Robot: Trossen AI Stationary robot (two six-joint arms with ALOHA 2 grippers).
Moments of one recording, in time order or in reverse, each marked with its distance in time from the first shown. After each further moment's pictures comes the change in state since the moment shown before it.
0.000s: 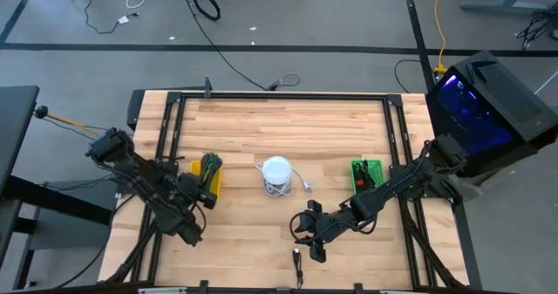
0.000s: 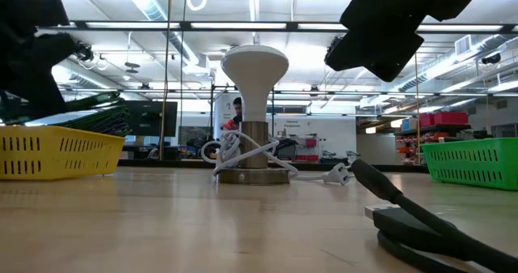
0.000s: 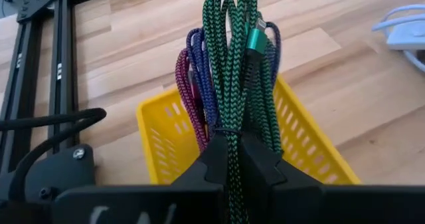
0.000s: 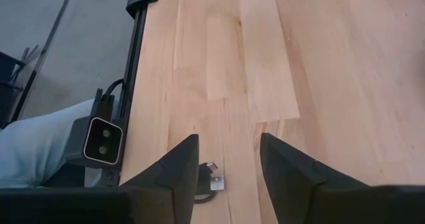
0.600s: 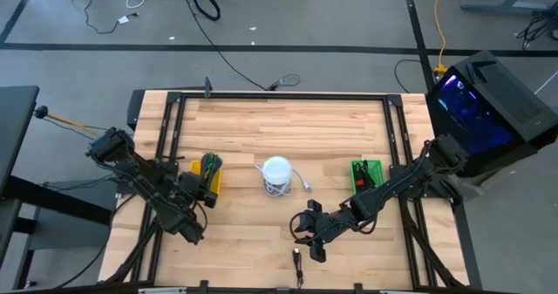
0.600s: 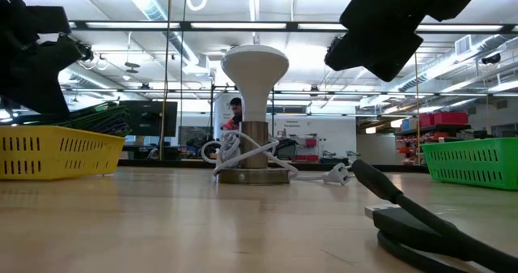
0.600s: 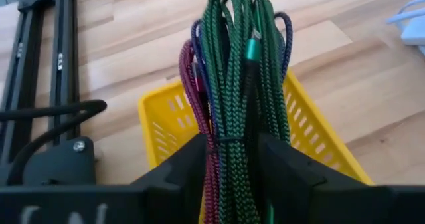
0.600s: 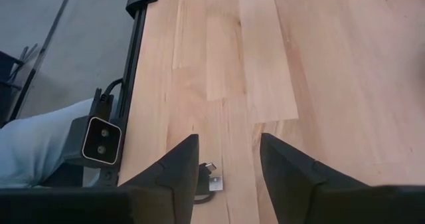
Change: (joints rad) left arm 0.020 -0.004 -0.017 0.031 0.023 0.010; right arm -0.001 0.000 0.000 0.000 0.001 -0.007
